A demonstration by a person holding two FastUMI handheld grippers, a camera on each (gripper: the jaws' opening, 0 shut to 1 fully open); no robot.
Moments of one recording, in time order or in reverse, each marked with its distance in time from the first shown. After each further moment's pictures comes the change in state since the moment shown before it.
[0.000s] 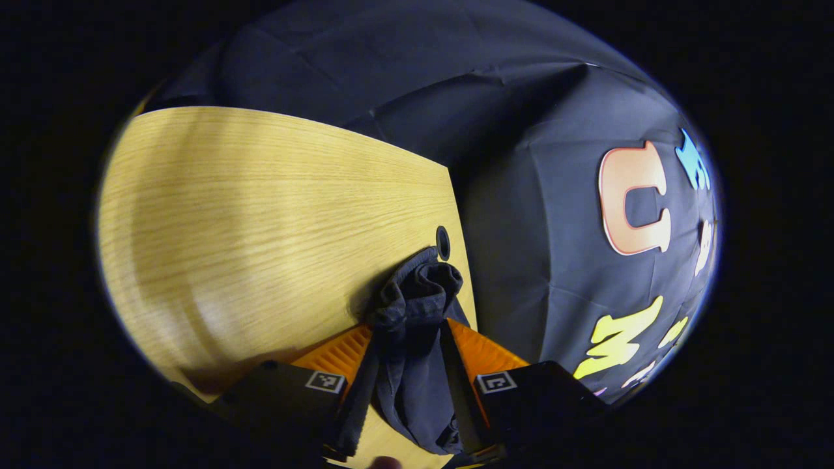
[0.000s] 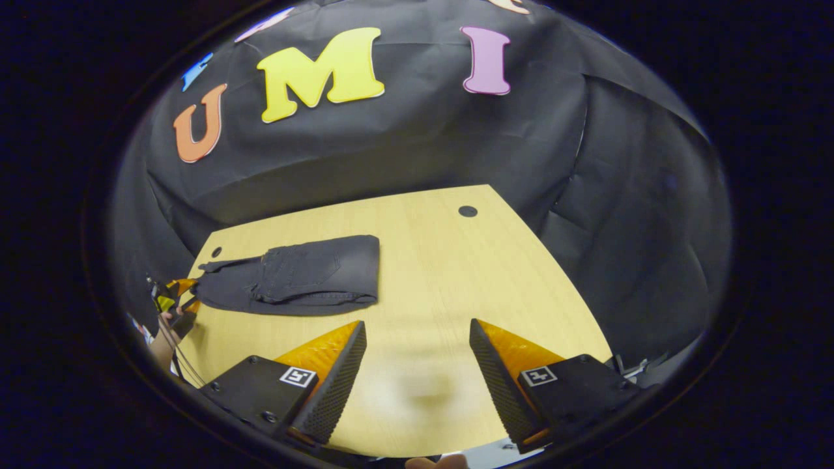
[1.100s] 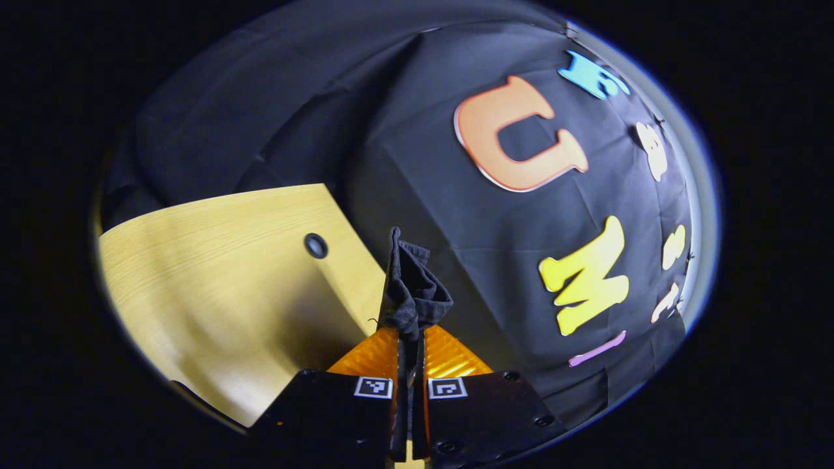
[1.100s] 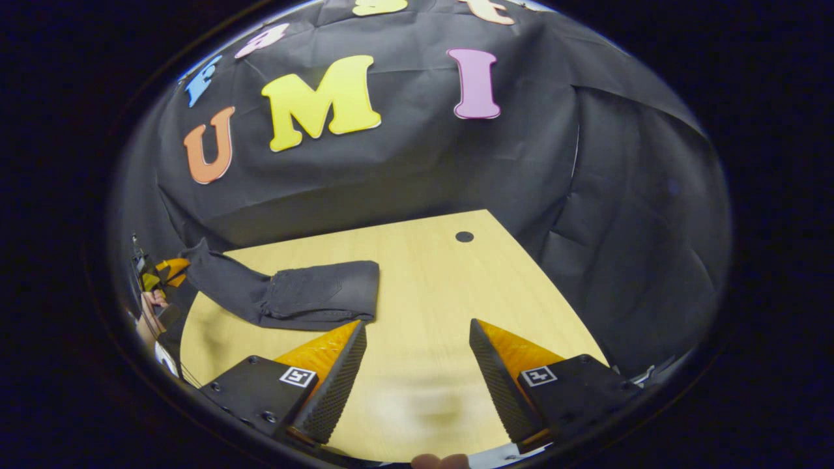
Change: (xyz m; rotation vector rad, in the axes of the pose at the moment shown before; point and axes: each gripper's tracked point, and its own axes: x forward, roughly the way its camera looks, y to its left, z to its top) left arm -0.071 -0.193 -0.065 0.384 -0.039 -0.175; right arm -0.024 -0.035 0.023 0.031 -0.144 0.064
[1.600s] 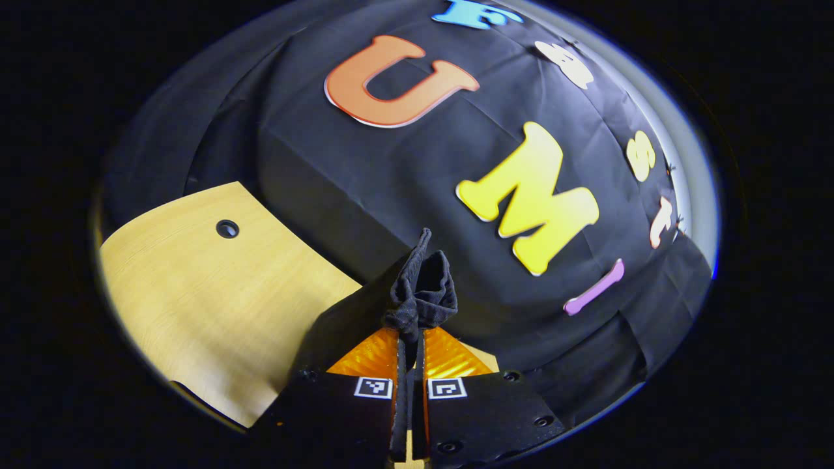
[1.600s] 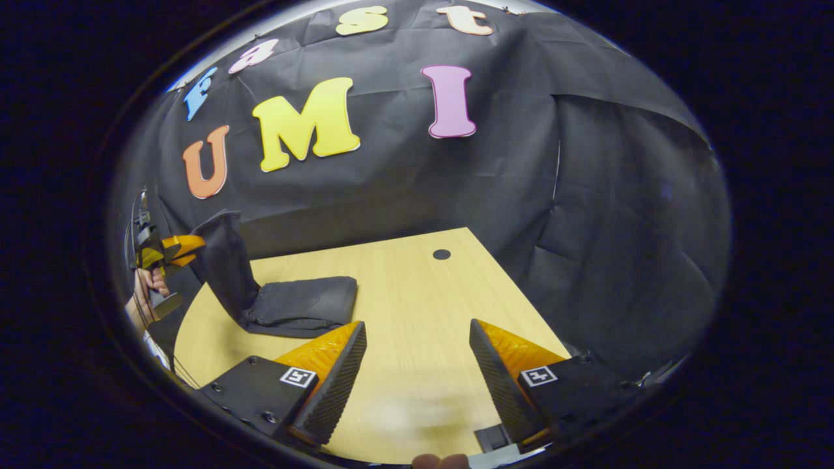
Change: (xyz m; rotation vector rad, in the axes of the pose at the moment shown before) left arm 0.011 -0.139 -0.126 0.292 0.108 -0.048; right arm -0.018 -0.063 0.007 -0.023 -0.097 0.000
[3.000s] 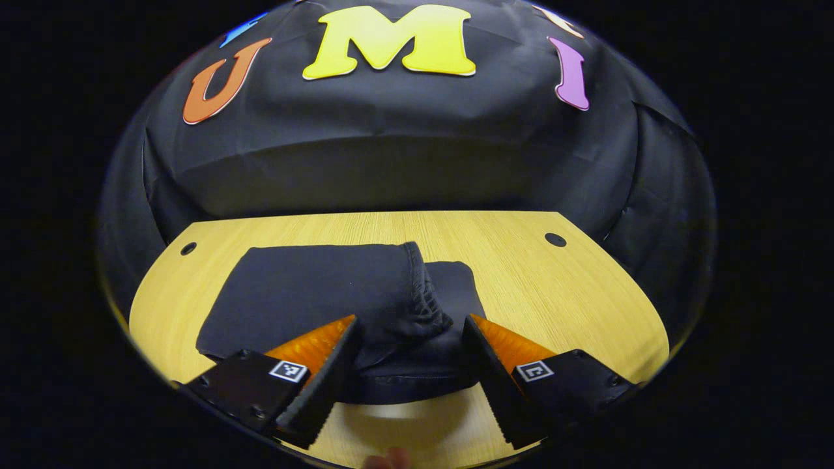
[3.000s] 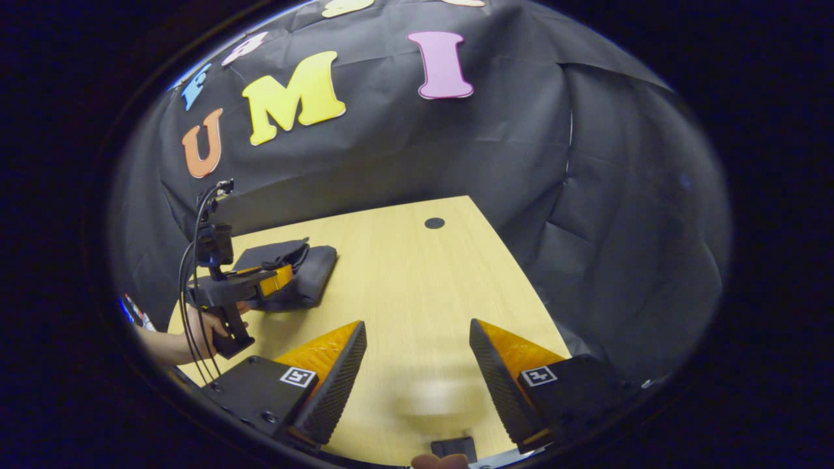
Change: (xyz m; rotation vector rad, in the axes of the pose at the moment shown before) left arm 0.074 -0.023 -0.240 0.651 0.218 0.189; right arm 0.062 -0.053 -0.039 -0.011 0.118 0.066
